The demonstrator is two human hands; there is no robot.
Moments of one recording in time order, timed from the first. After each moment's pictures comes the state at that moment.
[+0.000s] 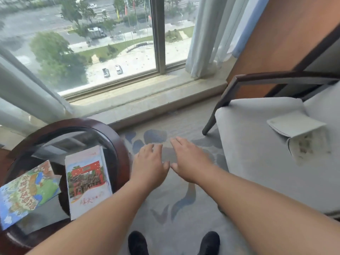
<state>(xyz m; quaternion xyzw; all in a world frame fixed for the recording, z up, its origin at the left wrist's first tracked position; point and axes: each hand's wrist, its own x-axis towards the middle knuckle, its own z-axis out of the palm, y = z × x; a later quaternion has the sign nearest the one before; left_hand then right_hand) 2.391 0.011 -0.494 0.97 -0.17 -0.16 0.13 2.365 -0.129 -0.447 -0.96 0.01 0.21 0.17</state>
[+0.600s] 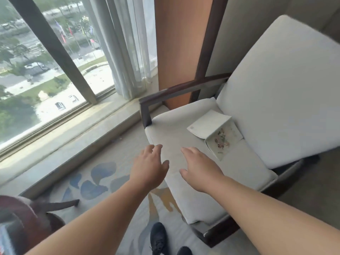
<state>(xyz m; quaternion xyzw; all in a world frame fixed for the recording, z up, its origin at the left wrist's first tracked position) 2.361 -0.287 -0.446 0.91 -0.32 -0.20 0.15 2.255 -0.413 -0.403 -0.92 0.26 0.19 0.24</state>
